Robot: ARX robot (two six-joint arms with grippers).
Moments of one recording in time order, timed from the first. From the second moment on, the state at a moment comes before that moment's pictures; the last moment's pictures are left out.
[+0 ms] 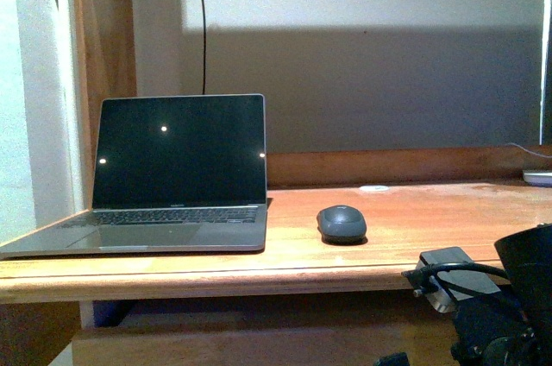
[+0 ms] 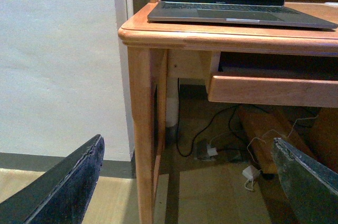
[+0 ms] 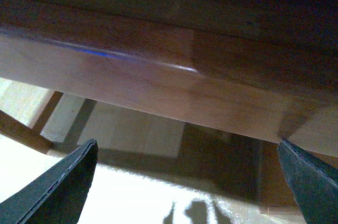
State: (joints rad) left arm -0.01 0.00 0.01 0.00 0.00 -0.01; right arm 0.40 1.78 0.85 0.47 0.05 -0.02
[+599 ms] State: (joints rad) left arm -0.01 0.00 0.01 0.00 0.00 -0.01; right arm 0.30 1.57 0.71 0.47 -0.14 0.01
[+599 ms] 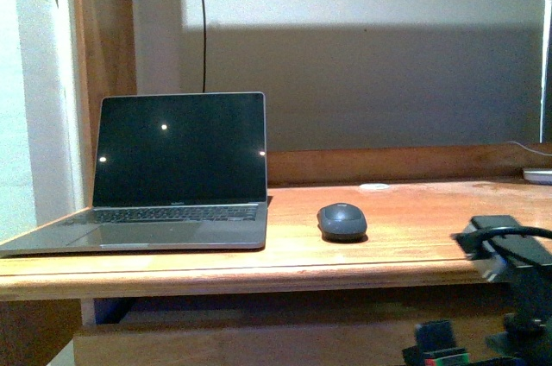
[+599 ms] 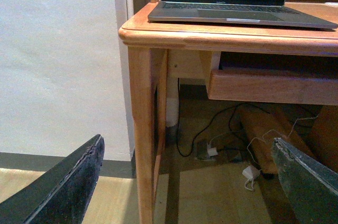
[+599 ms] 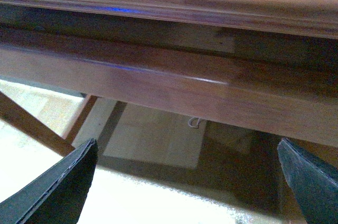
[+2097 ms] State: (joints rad) left arm -0.01 0.00 0.01 0.00 0.00 -0.01; right arm 0.19 0.04 0.03 0.02 0.18 0.01
